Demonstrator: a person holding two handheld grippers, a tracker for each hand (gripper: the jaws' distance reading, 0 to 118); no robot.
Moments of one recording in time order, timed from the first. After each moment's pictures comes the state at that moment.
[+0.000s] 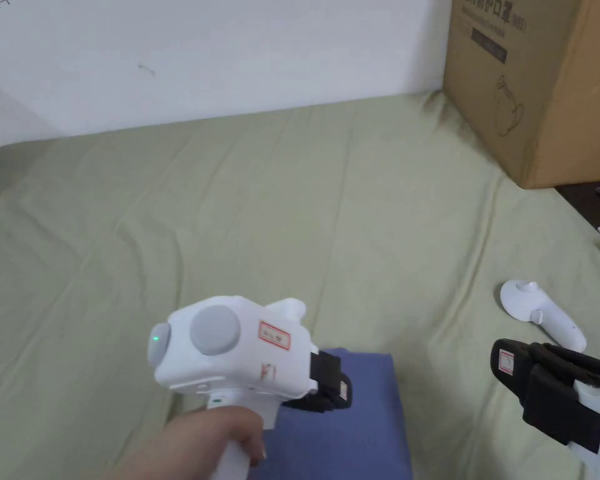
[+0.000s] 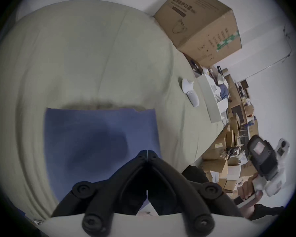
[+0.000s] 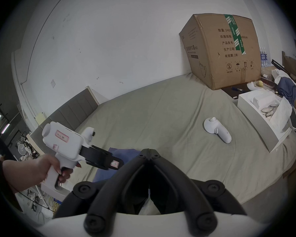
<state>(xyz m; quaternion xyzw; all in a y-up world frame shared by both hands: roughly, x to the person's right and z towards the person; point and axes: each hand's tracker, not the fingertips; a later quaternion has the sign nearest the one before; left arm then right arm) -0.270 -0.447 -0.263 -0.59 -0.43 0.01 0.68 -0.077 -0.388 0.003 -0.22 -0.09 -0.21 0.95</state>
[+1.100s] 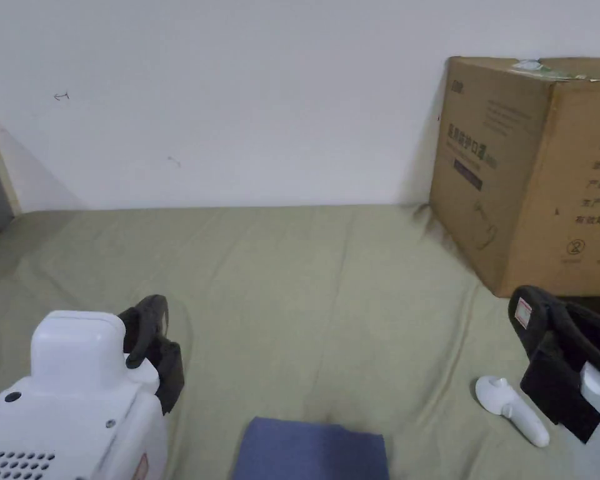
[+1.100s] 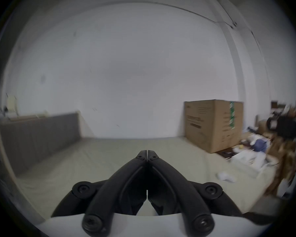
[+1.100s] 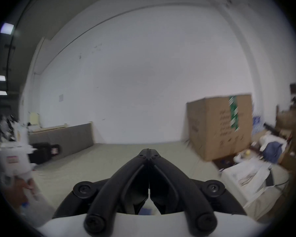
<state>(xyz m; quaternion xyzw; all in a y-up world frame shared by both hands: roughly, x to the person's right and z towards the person) -0.433 -0.301 -0.135 0.01 -0.22 -0.03 0.97 -0.146 -0.289 0.041 0.05 -0.18 -0.01 0.98</state>
